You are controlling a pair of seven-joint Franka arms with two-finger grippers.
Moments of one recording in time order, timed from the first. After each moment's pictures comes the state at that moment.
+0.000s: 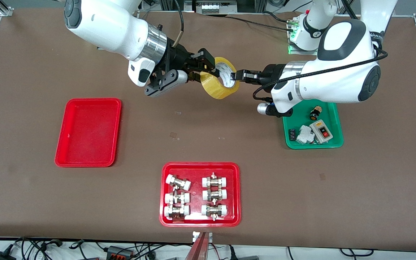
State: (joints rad) left arm -0.06 0.34 -0.39 -1.46 -0.78 1.63 -0.41; right arm 0.61 0.28 0.01 -1.41 0.69 2.02 0.37
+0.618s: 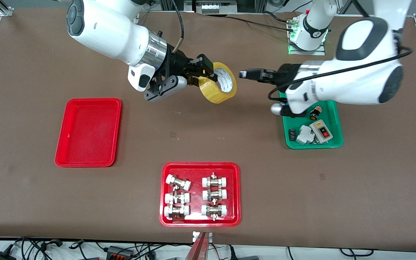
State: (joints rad) left arm 0.02 0.33 -0.38 -1.38 -0.65 1.47 -0.41; right arm 0.60 0.30 0.00 -1.43 0.68 2.02 0.34
